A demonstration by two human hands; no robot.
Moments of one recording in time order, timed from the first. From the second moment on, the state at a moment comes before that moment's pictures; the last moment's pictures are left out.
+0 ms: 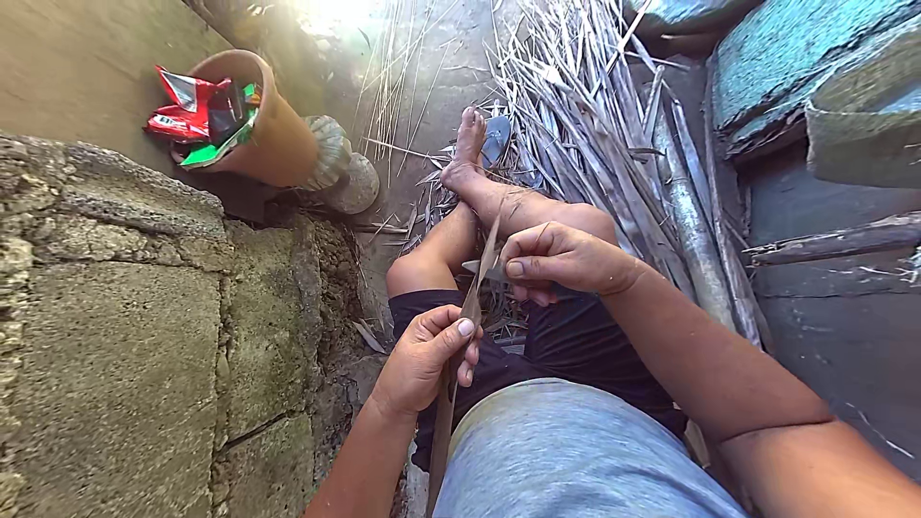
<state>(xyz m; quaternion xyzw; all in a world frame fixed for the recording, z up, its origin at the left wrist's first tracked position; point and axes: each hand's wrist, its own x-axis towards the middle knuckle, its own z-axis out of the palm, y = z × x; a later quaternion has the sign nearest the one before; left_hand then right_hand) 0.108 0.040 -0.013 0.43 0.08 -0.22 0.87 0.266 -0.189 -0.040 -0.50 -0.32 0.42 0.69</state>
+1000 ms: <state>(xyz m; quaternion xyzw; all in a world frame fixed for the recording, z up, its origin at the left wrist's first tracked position) 0.097 0.021 -0.010 0.68 0.08 -0.09 0.72 0.245 -0.189 -0.040 -0.45 -0.21 0.41 0.77</state>
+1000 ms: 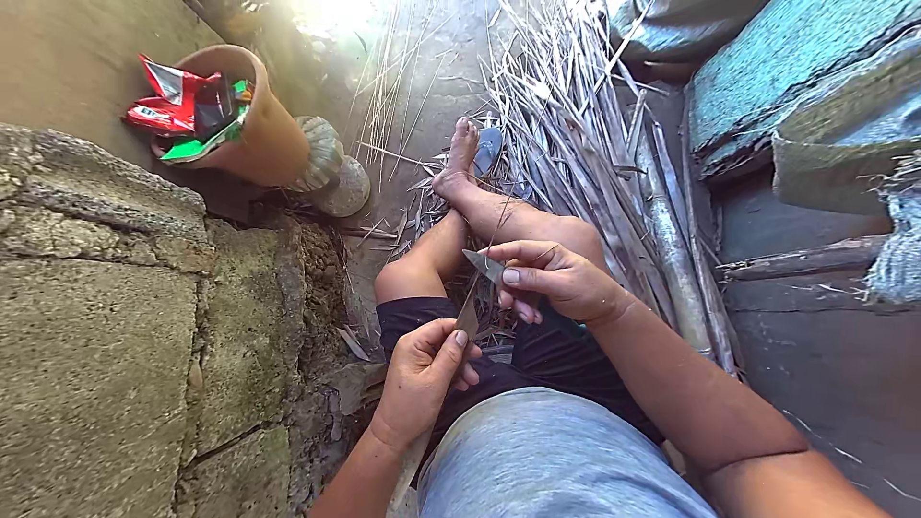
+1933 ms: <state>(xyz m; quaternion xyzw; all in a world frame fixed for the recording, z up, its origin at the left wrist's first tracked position) 0.112 0.045 -0.022 0.31 0.08 -0.35 0.88 0.229 -0.188 -0.049 -0.42 -0.21 0.44 0.76</state>
